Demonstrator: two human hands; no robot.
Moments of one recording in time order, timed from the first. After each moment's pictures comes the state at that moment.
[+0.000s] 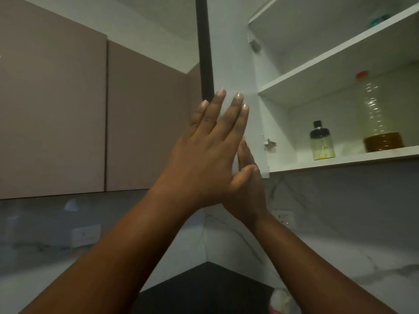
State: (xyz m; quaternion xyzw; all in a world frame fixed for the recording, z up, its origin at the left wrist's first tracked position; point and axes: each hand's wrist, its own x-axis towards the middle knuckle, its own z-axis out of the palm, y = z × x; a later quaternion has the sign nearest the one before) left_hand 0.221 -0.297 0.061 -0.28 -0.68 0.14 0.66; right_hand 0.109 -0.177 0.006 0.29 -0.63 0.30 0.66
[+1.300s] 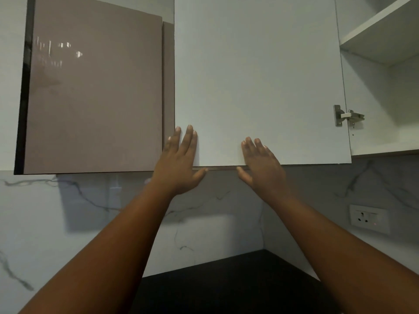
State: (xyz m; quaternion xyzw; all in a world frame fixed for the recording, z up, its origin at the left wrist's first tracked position) left_hand 0.068 -0.449 0.033 -0.03 -0.85 0.14 0.51; right_hand -0.034 -0.228 0.012 0.27 -0.77 0.06 0.58
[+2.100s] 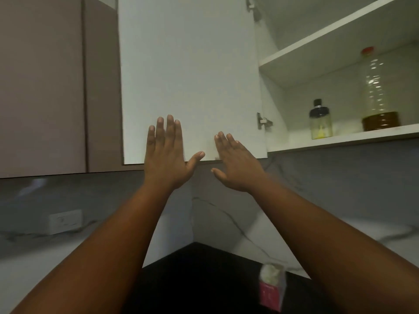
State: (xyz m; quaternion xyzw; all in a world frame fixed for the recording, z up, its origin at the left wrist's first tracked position) left_hand 0.040 -0.374 0.030 -0.11 -0.78 0.03 0.61; right_hand 0.038 -0.171 0.015 0.17 -0.86 -0.06 0.48
